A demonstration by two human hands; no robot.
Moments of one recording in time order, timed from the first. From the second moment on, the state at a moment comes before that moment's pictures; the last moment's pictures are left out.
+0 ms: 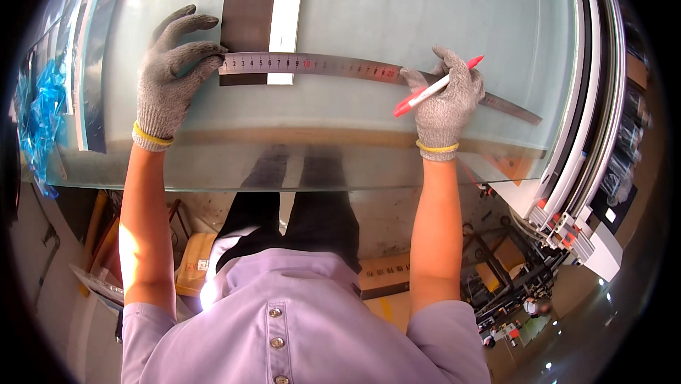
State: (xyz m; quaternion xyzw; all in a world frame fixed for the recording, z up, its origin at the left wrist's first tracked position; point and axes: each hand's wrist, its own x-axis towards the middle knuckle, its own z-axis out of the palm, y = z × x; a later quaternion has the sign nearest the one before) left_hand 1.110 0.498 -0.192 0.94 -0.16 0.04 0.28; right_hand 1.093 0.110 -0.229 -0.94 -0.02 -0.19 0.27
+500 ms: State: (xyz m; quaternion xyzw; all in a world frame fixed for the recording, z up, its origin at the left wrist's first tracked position) left_hand 1.110 0.497 -0.190 0.94 -0.16 0.04 0.28; right_hand 1.070 0.154 -0.217 -0.84 -0.10 -0.29 0.45
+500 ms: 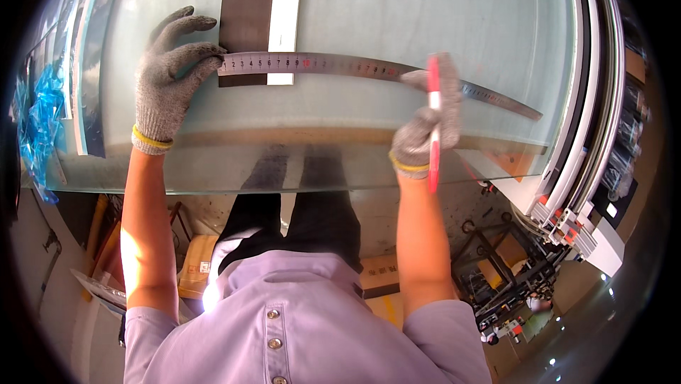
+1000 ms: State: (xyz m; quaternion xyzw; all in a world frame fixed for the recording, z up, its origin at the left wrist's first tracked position) left_hand 1.112 0.500 -0.195 0.94 -0.17 0.07 0.29; right_hand 1.072 0.295 -0.208 -0.82 -0.18 -0.11 0.54
